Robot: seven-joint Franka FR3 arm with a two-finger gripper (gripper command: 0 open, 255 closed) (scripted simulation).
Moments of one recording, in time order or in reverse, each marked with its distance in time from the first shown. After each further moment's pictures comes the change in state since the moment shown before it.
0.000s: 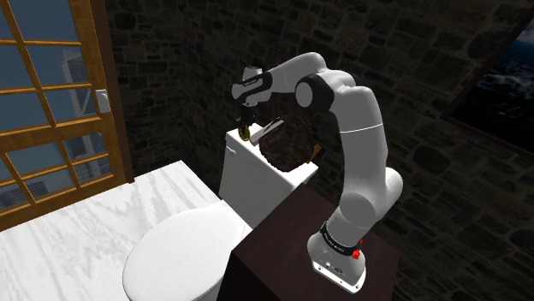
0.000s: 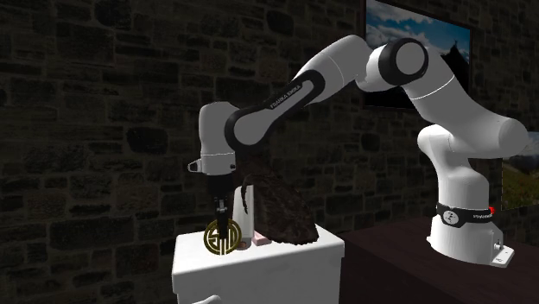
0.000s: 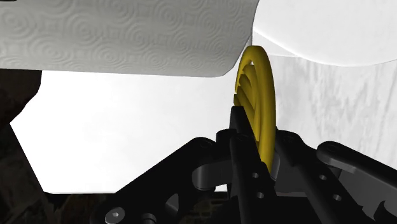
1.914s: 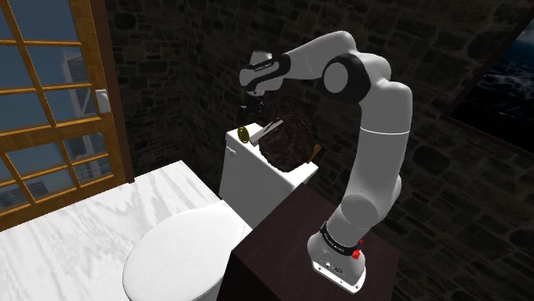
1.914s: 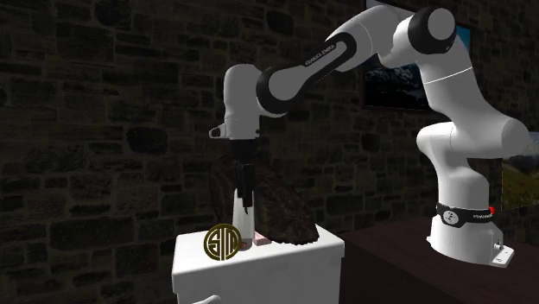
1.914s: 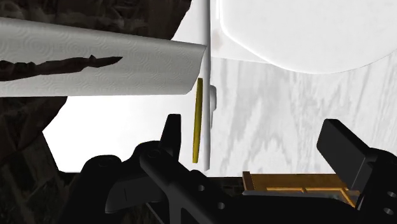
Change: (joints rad) arm 0.053 -0.314 -0.004 -0.276 -0.030 -0.010 0.002
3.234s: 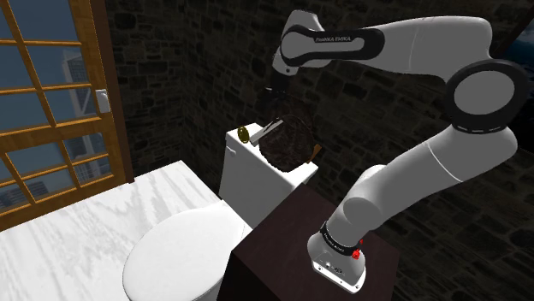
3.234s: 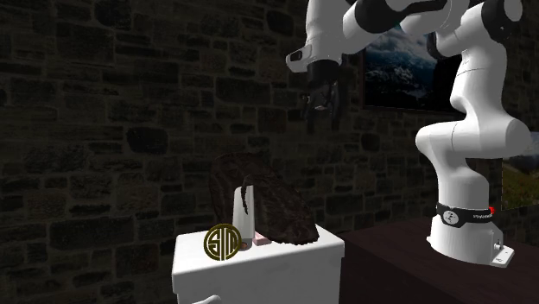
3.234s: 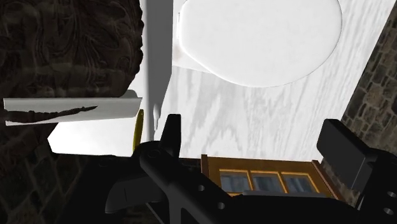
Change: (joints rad) arm 0.074 -0.755 0.062 -0.469 -0.060 -0.200 0.048
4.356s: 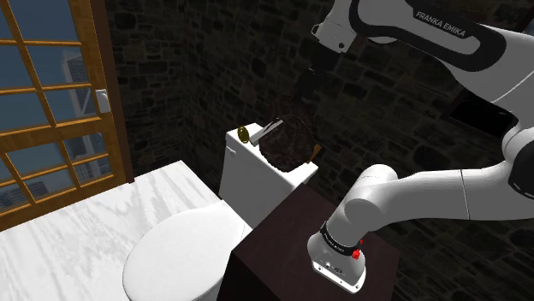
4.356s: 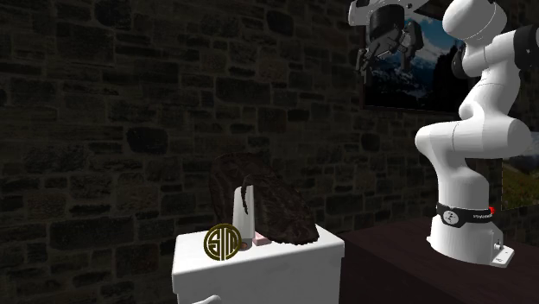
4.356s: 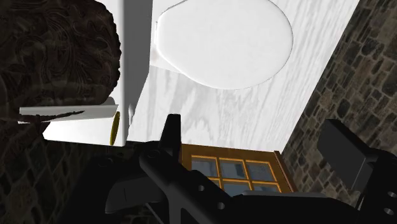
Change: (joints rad) arm 0.037 -0.473 0.066 -0.040 0.039 -0.369 0.029
